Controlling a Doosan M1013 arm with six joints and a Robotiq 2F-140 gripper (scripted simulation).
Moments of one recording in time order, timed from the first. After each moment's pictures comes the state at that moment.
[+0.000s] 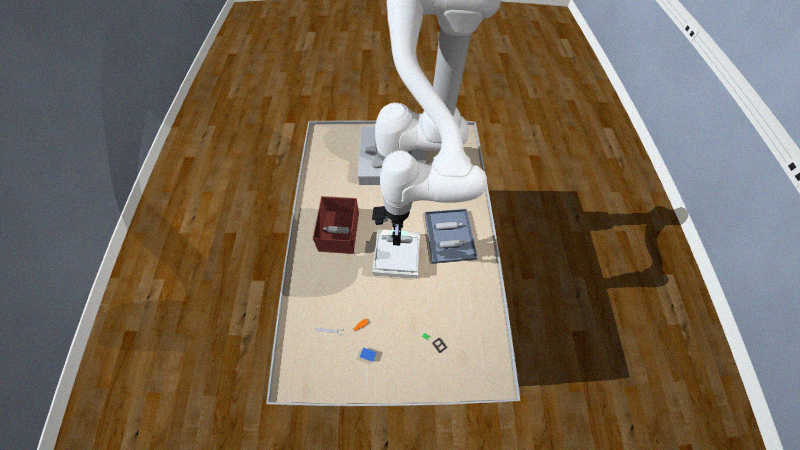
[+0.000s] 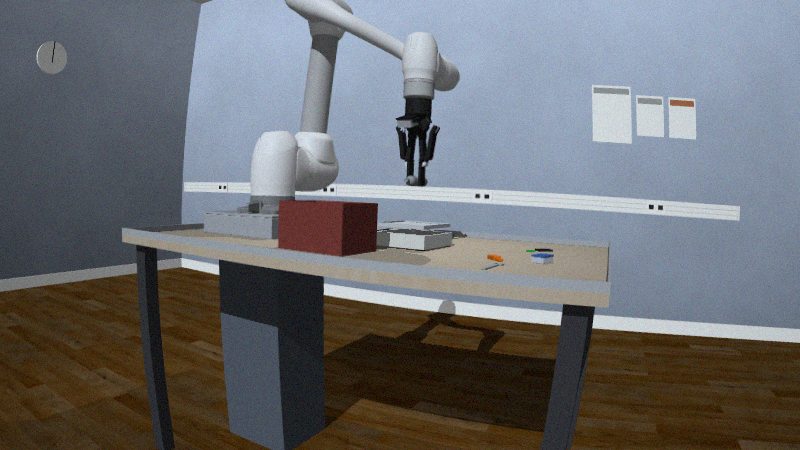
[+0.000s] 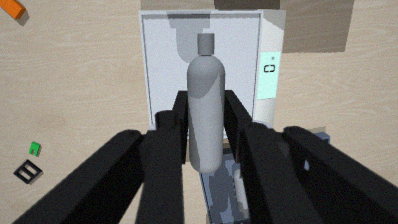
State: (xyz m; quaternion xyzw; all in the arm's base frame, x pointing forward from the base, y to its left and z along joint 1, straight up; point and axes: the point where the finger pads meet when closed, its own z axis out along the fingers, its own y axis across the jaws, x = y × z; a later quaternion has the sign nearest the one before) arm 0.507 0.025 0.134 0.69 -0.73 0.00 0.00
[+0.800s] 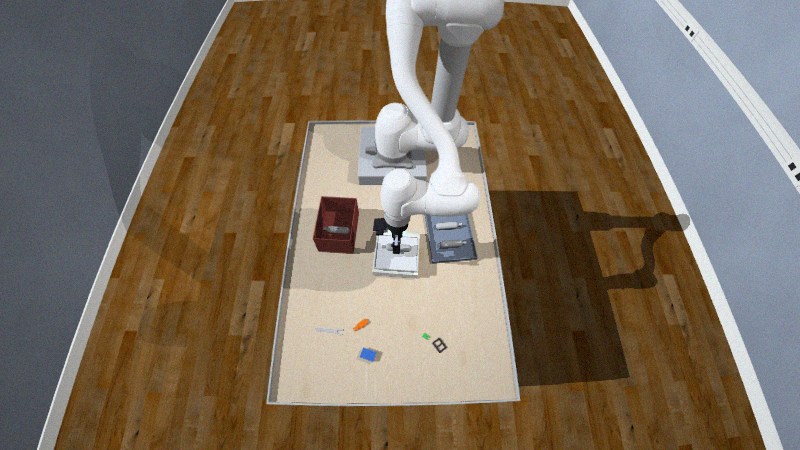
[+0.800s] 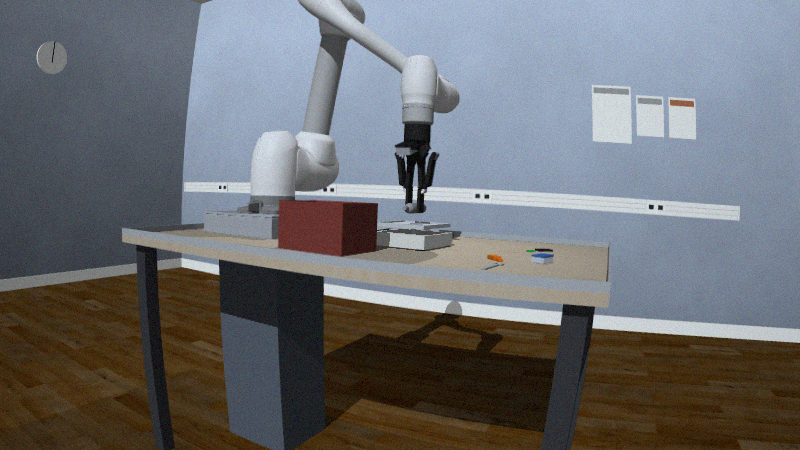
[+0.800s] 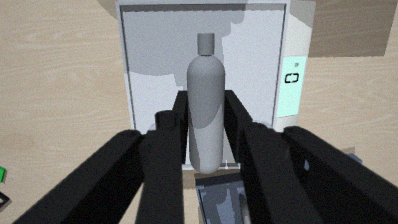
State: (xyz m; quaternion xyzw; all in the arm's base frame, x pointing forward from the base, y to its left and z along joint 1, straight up) arm 0.507 0.024 0.058 0.69 -0.73 0.00 0.00
